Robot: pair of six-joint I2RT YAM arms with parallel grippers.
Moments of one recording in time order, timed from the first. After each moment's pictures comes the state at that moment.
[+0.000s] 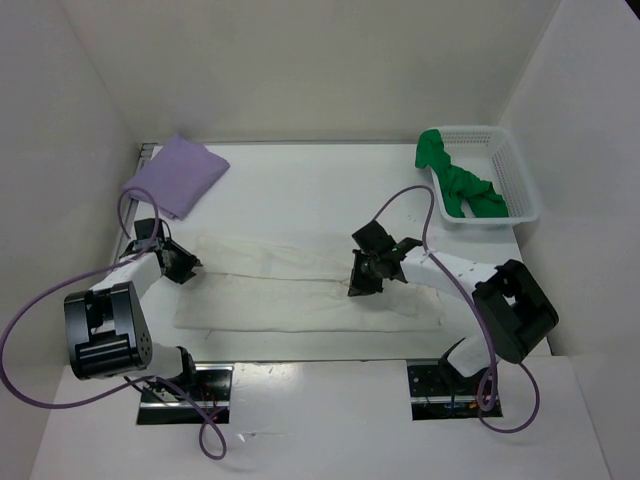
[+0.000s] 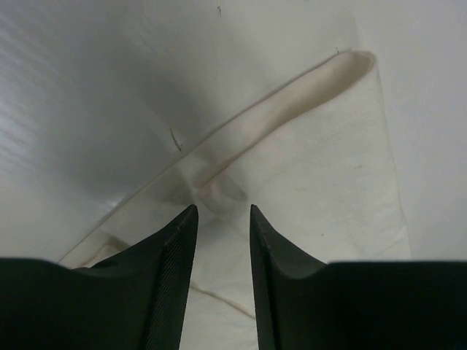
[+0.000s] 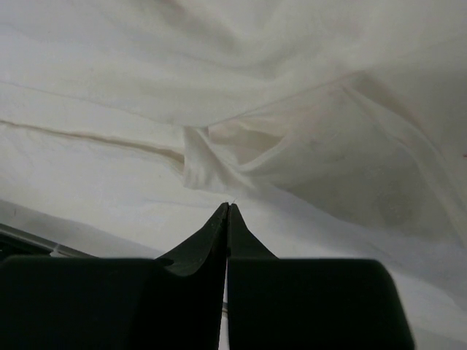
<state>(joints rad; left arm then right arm) 0.28 1.39 0.66 -0.31 0.12 -0.75 0.64 1.50 0.83 -0.45 -0.10 0.82</state>
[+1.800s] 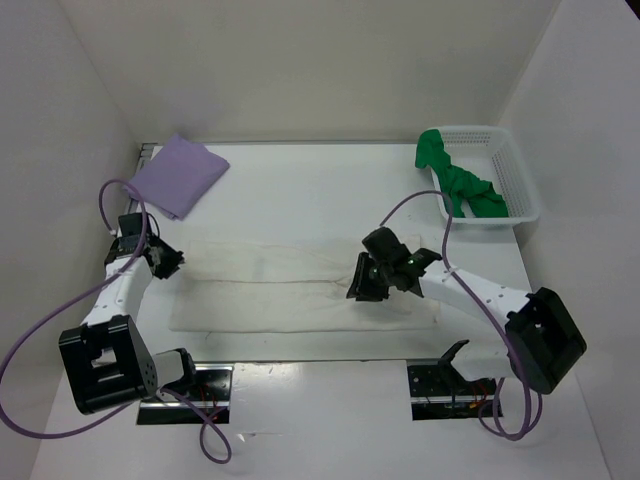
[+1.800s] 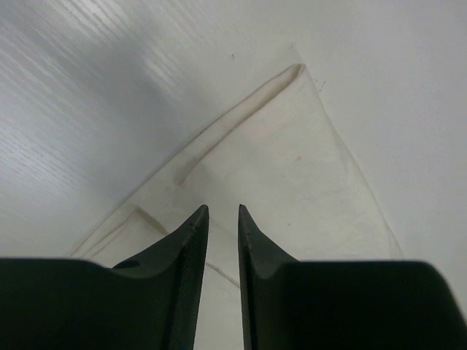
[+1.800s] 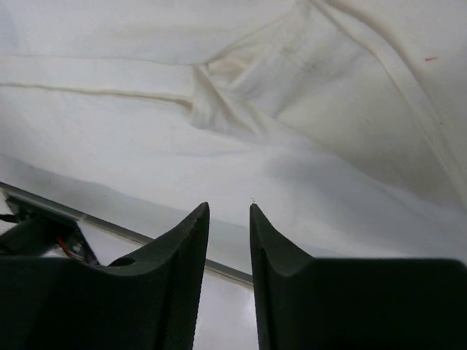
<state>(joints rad) 0.31 1.23 0.73 -0.47 0.01 -0.66 0.67 1.30 0.73 -0.47 -0.13 0.88</state>
